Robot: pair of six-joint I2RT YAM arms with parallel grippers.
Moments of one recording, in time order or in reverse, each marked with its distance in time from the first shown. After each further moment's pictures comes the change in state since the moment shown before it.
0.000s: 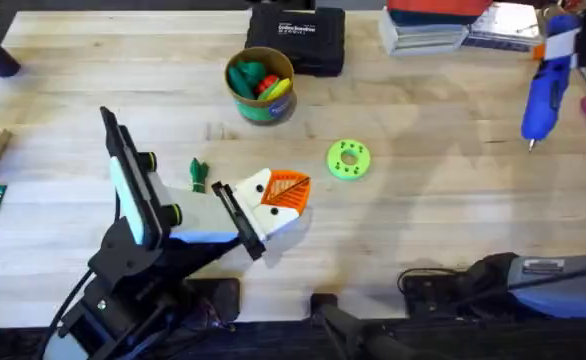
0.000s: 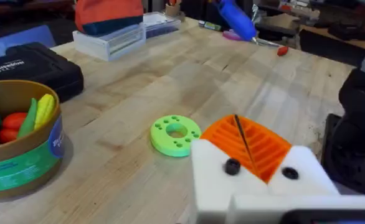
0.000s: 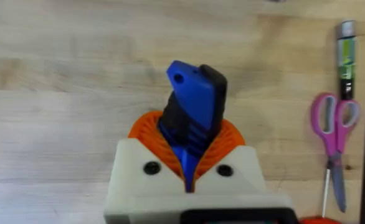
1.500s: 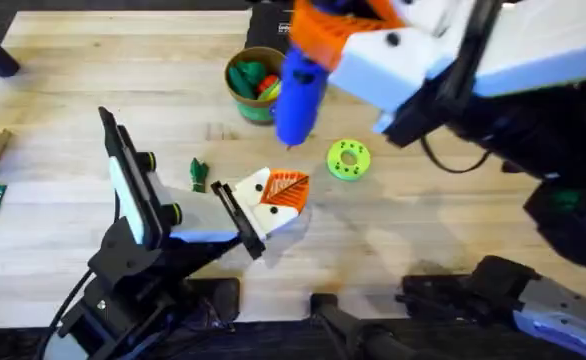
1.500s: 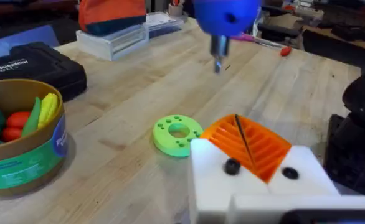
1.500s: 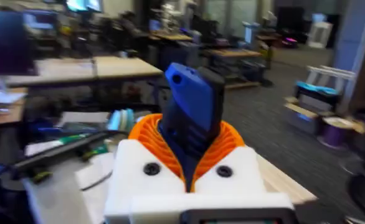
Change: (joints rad) left arm 0.000 0.000 0.000 0.000 -0.012 0.000; right arm 1.219 -0.713 -0.728 1.262 -0.152 0.520
